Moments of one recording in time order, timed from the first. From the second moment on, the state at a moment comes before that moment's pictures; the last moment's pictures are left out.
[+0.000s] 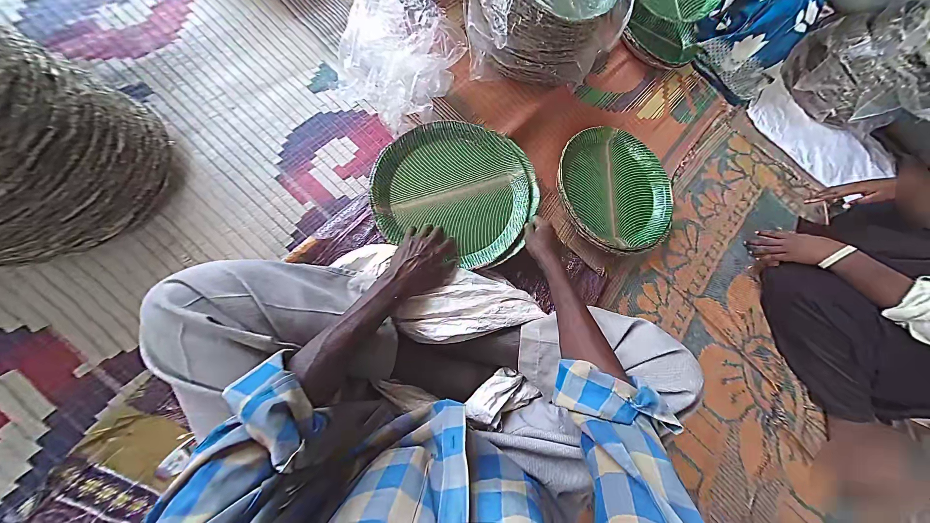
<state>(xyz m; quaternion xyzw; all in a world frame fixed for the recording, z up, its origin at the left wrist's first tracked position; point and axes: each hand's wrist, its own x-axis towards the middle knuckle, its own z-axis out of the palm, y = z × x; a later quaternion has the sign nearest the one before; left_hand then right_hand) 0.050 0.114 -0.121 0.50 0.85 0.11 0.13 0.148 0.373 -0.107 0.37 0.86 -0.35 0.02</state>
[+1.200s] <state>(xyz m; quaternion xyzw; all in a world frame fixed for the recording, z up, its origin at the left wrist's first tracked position) 0.057 0.116 -0.118 0.51 0.81 0.21 0.19 0.191 0.482 -0.115 0.46 0.81 -0.36 -0.09</state>
